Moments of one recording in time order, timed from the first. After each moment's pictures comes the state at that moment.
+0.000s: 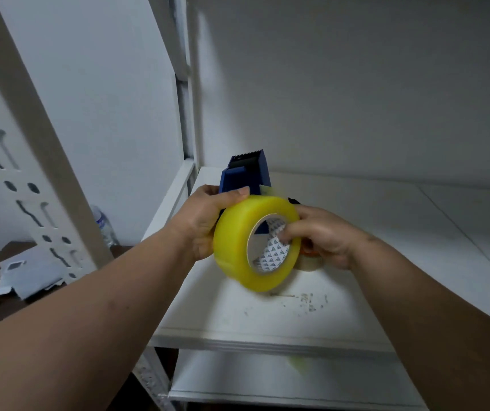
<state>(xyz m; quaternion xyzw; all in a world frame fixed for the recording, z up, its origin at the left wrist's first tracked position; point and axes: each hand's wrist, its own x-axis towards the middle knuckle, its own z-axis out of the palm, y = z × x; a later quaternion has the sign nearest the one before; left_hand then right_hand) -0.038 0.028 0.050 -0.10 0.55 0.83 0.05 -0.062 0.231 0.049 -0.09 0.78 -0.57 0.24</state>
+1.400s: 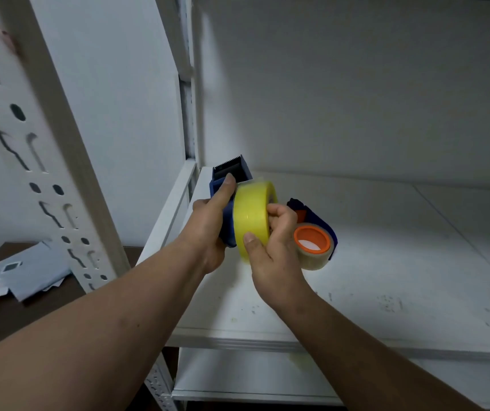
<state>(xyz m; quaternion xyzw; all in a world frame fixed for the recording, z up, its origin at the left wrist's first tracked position) -0.032 0.027 0.039 -0.16 0.54 0.82 0.05 0.006 0.143 0.012 -0.16 0.80 -0.56 -0.13</state>
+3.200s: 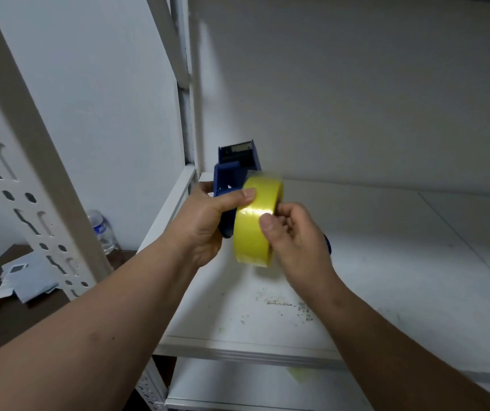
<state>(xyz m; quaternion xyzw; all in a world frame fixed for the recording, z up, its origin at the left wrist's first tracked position) -0.029 0.041 0.065 -0.05 0.55 0.83 -0.03 -0.012 0.194 0.039 -0.17 0.76 -0.62 -0.09</state>
